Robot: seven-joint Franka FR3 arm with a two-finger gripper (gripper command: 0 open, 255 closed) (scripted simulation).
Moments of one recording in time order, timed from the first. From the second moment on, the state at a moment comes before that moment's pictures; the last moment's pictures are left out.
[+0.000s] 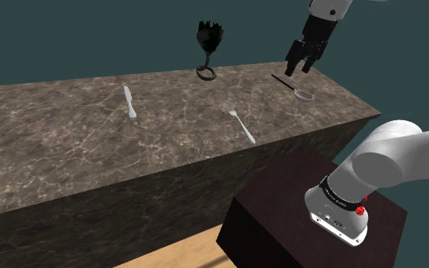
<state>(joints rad) -0.07 -0.74 -0.05 -2.42 0.04 1.68 0.04</state>
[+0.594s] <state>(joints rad) -0.14 -0.58 -0.20 -2.45 -0.03 1.91 -0.08</state>
